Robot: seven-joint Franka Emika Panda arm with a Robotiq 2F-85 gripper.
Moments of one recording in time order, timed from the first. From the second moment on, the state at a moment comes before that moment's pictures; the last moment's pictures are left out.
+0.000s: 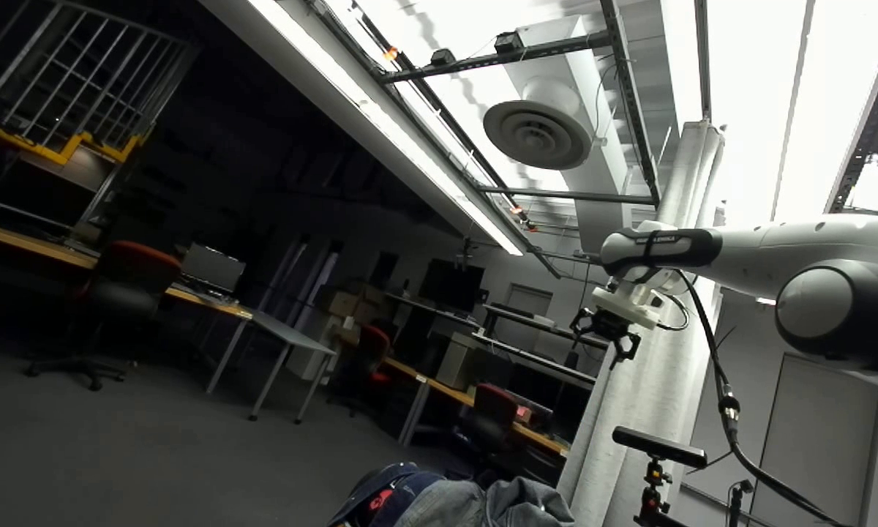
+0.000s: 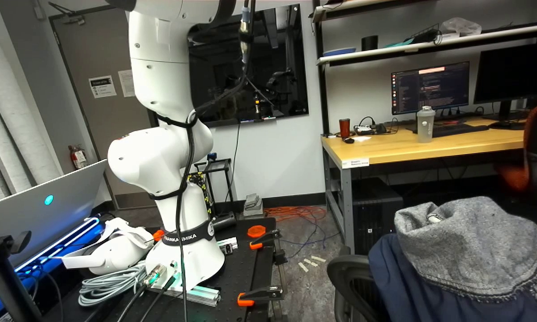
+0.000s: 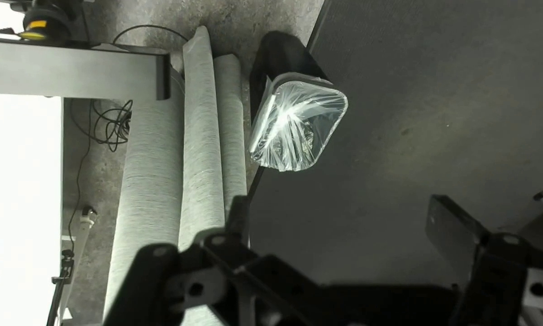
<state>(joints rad) -0.43 0.27 -0.39 -1.20 0.00 1.93 0.51</state>
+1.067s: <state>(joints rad) -0.20 0.14 -0.22 -1.62 -0.19 2.22 0.42</state>
